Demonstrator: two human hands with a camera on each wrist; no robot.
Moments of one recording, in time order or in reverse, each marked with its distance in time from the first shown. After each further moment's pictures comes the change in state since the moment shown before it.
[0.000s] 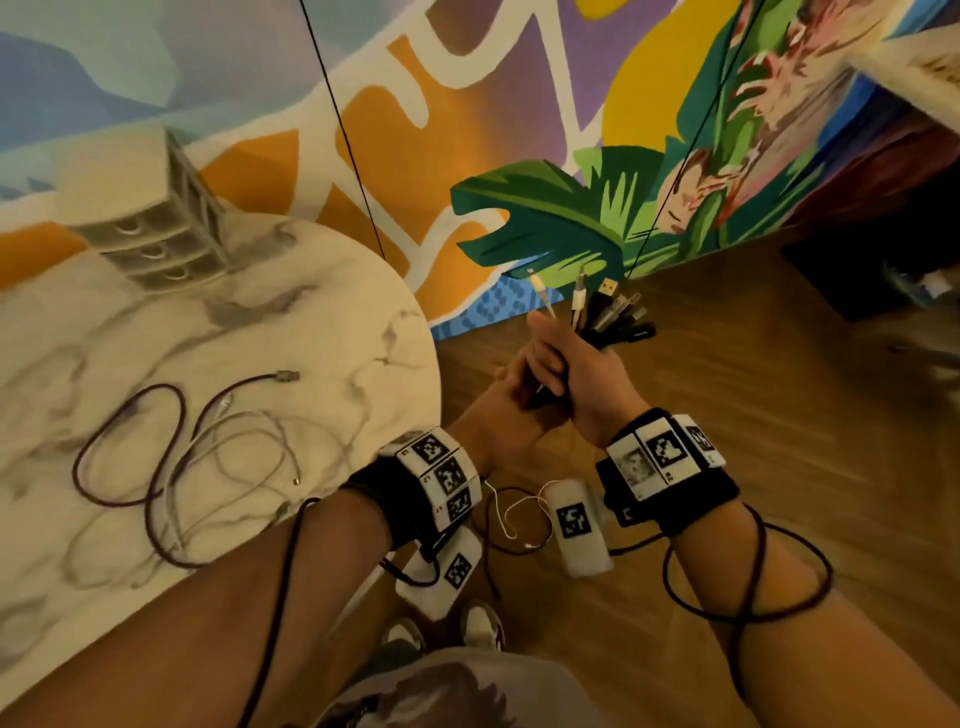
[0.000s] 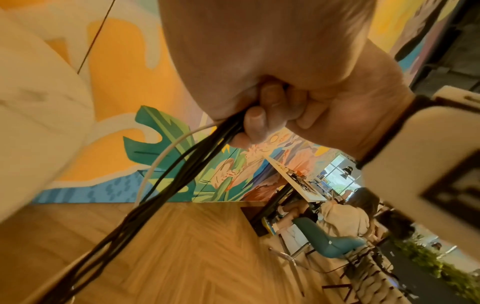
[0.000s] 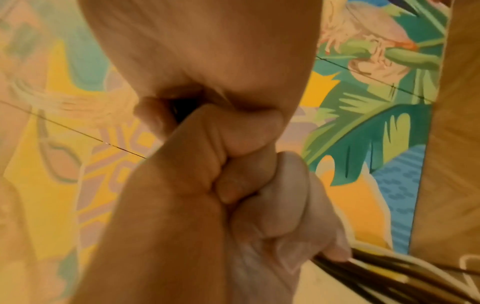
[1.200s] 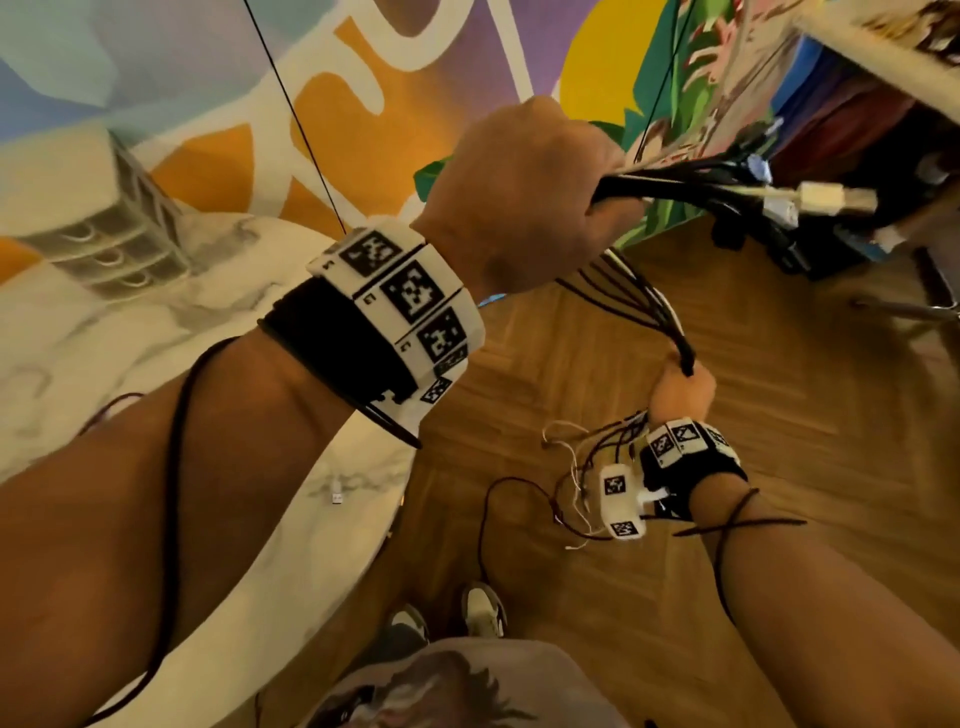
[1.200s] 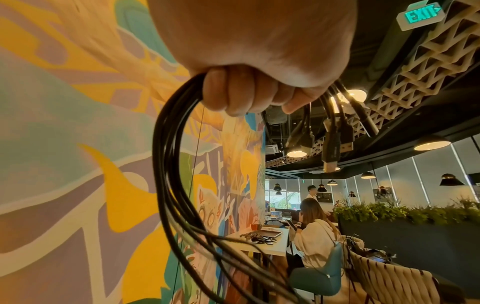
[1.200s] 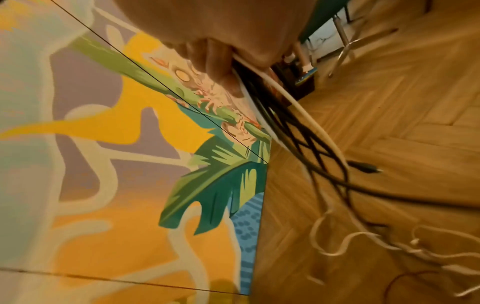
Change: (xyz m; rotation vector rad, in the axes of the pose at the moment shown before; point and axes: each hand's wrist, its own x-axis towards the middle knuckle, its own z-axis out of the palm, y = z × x) left_hand 0.002 0.157 -0.034 0.986 0.333 0.827; right_hand -0.017 0.089 -0.153 -0.372 1.082 0.129
